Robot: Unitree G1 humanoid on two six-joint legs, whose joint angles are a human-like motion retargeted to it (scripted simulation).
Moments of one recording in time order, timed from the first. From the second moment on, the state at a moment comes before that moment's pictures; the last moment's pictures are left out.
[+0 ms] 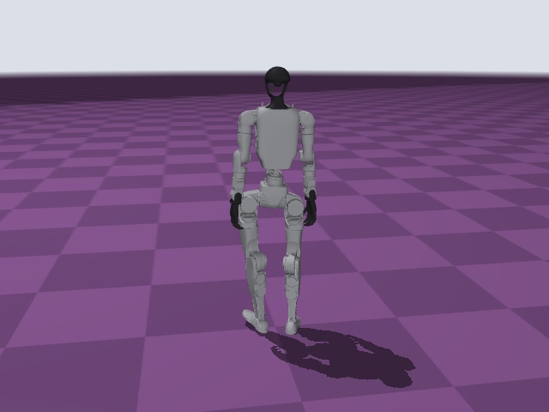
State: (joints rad) left arm 0.11 0.09 0.45 1.48 0.24 -0.04 -0.05; right arm -0.05 -0.09 -0.14 1.61 -0.40 -0.03 -0.05; waist 0.04 -0.08 0.05; left_leg 0.12 -0.11 0.43 -0.01 -0.25 0.26; right_leg 0.07 -0.16 -0.31 0.06 -0.03 -0.01
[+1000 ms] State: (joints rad) left arm 0.06 0.11 0.45 1.45 0.21 -0.06 -0.07; right arm -0.08 -0.17 -0.10 1.65 -0.40 -0.07 -0.09; waist 0.10 -0.13 0.22; left_leg -0.12 -0.02 0.16 0.09 -0.27 0.11; right_leg 0.15 -0.14 -0.39 0.10 -0.08 0.04
